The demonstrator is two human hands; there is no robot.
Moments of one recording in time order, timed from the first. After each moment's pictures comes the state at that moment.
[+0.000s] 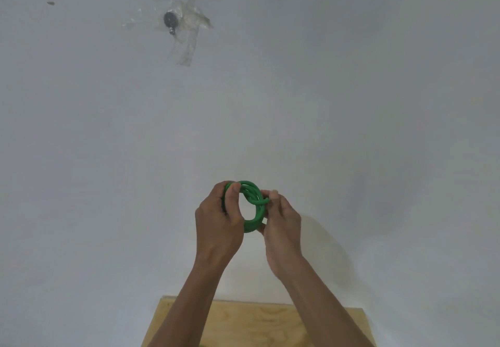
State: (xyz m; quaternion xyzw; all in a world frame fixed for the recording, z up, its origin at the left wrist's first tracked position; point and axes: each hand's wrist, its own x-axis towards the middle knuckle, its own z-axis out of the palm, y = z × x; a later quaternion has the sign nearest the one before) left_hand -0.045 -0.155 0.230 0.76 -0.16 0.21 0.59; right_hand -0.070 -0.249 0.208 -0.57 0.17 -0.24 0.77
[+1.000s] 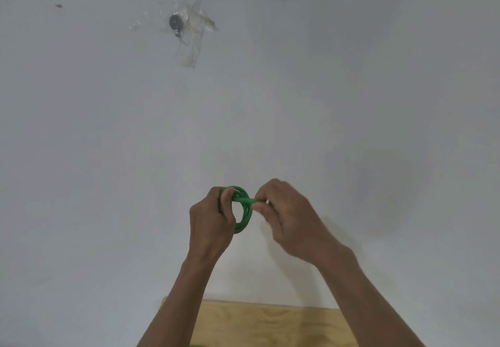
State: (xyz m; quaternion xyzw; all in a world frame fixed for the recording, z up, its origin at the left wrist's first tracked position) left_hand -0.022 -0.139 0.221 0.82 -0.16 0.23 0.50; right_hand -0.084 -0.291 0.242 -0.88 -0.17 -0.34 0.28
